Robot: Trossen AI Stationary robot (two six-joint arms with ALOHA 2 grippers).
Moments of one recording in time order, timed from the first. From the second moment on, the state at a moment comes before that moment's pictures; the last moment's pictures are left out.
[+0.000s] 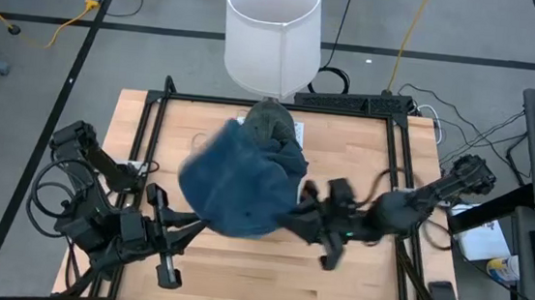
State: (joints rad) left arm -0.91 1.53 1.41 0.84 -1.24 0.55; right arm 0.53 1.48 1.46 0.40 0.44 0.52
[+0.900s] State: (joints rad) left arm -0.96 1.53 1.41 0.63 -1.31 0.16; right arm 0.40 1.26 1.75 -0.79 0.07 0.31
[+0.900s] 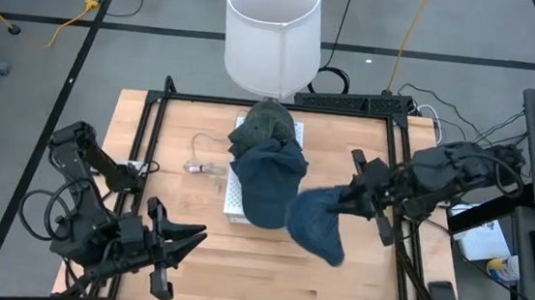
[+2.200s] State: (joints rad) left arm -0.89 1.53 1.41 0.59 -1.31 0.20; right arm 0.43 1.66 2.22 -1.50 0.11 -0.51
